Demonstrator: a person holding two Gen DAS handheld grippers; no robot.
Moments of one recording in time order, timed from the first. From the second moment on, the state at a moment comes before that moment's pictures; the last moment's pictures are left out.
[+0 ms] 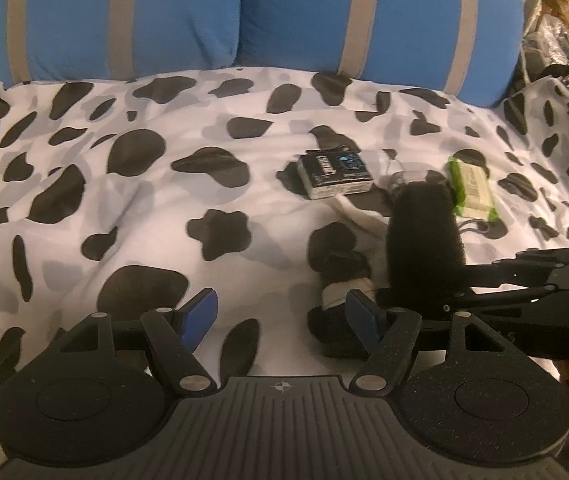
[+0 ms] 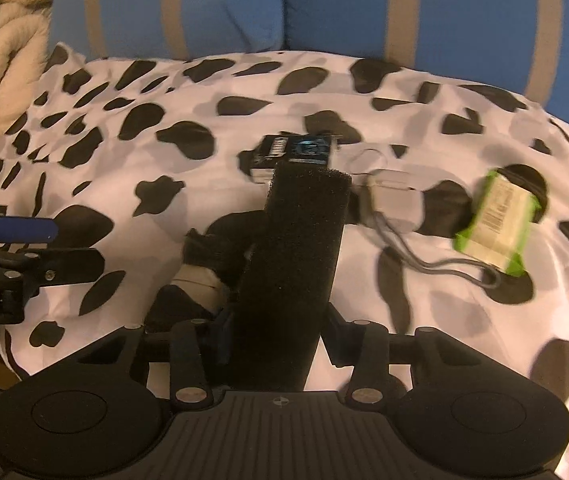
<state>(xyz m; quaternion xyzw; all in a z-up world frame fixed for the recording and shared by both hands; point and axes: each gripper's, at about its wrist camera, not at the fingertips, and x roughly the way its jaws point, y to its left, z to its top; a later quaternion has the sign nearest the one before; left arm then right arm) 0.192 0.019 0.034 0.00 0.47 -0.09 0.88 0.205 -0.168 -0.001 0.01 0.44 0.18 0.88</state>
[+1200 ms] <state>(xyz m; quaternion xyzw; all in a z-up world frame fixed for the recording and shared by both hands) 0.220 -0.055 -0.032 0.08 0.53 -0.10 0.84 0.165 -0.256 0.031 0.05 0.41 0.13 0.90</state>
